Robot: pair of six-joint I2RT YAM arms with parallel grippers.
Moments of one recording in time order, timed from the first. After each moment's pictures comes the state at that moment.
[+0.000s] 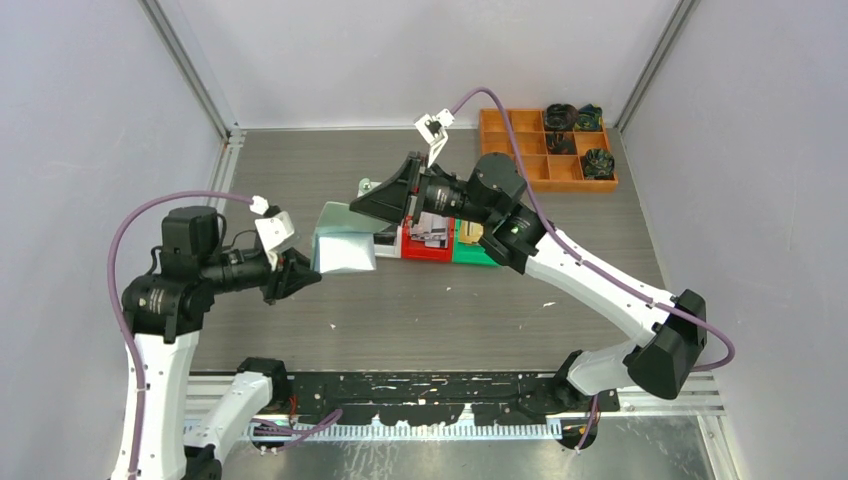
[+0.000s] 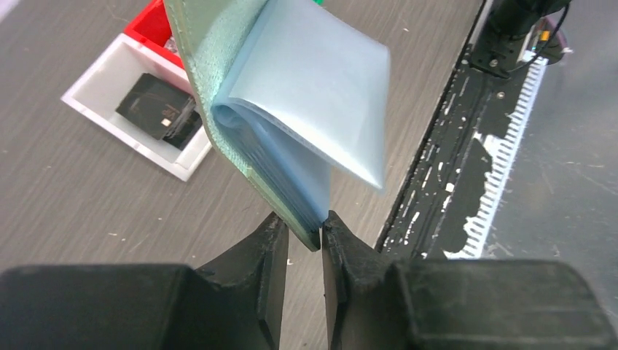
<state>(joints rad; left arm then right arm) -0.11 0.81 1.31 -1.22 0.88 0.58 0.83 1.36 1.28 0.33 -0.56 0.80</state>
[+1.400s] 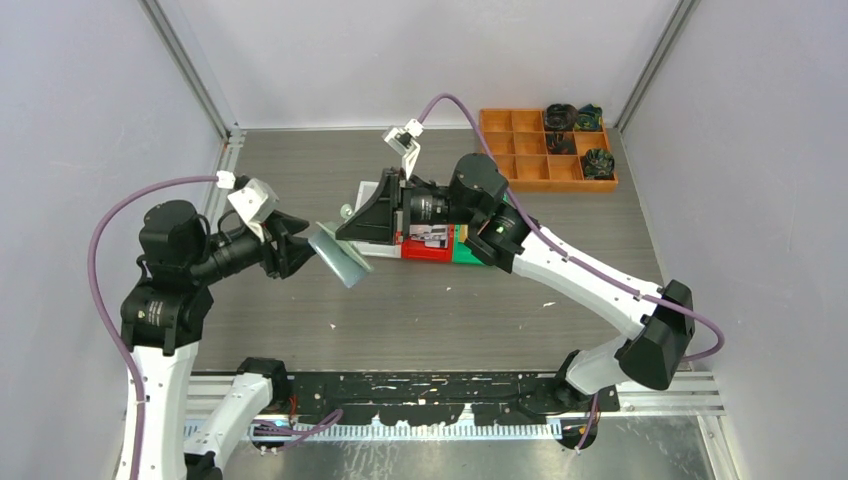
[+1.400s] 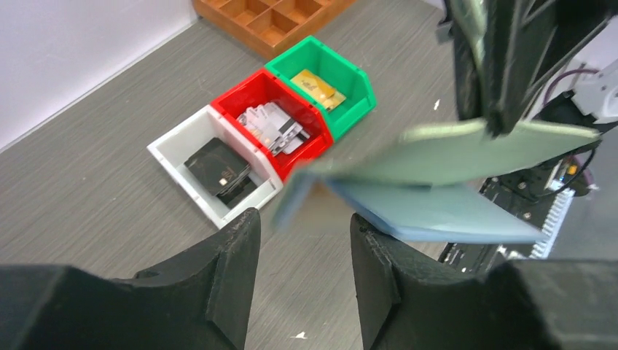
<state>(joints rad) -0.11 0.76 1.26 -0.81 0.76 0.21 0.90 1.42 1.34 0.31 -0.74 0.84</state>
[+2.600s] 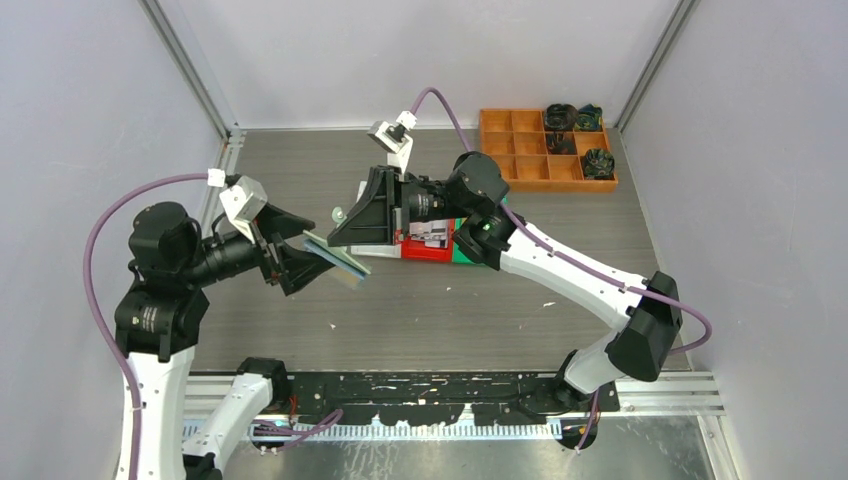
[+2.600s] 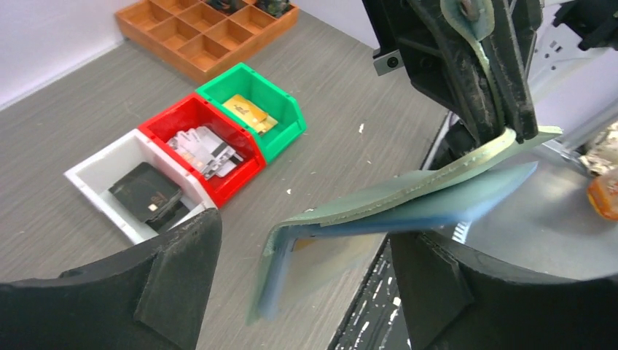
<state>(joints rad) -0.11 0.76 1.29 -0.77 0.95 0.00 0.92 1.49 1.39 0.58 -0.88 1.09</state>
